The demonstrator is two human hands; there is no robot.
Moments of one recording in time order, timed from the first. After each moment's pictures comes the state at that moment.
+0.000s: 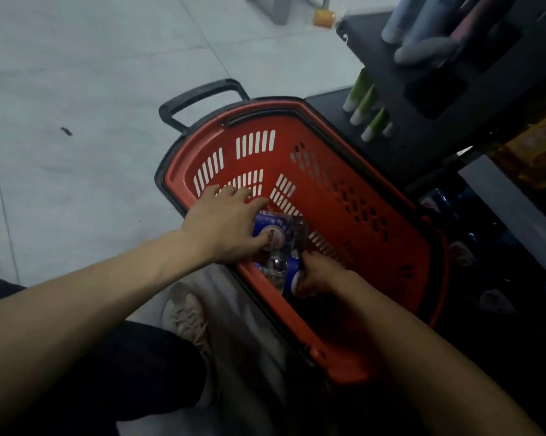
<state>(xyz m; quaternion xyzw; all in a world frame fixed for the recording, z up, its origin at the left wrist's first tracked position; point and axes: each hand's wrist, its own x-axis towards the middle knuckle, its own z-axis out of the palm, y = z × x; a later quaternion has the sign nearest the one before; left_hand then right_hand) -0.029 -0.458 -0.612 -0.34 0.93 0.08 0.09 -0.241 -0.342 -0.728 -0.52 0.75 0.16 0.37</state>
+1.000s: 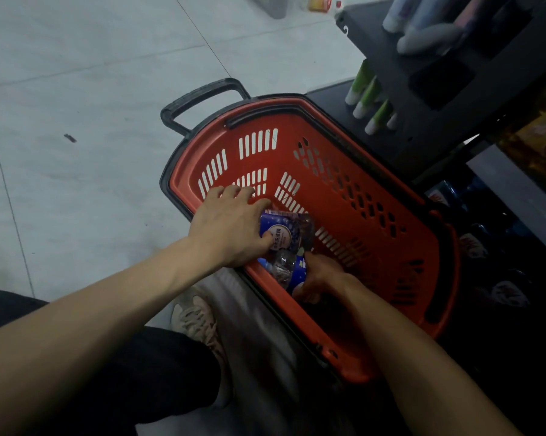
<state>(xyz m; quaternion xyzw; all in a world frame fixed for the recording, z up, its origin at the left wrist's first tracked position) -0.029 -0.455 -0.605 -0.37 0.92 0.08 0.09 -0.236 -0.339 -0.762 -0.43 0.79 0.09 0.42</state>
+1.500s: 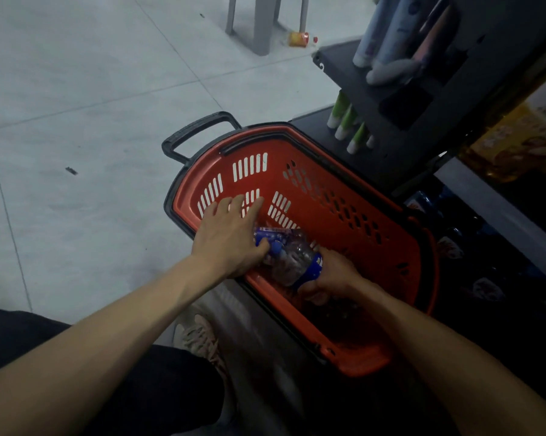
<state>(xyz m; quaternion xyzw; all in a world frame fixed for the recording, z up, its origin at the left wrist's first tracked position) -0.028 -0.449 -0.606 -0.39 0.91 0.09 0.02 -0.252 -0.312 -0.699 -0.43 0.83 -0.08 0.35</state>
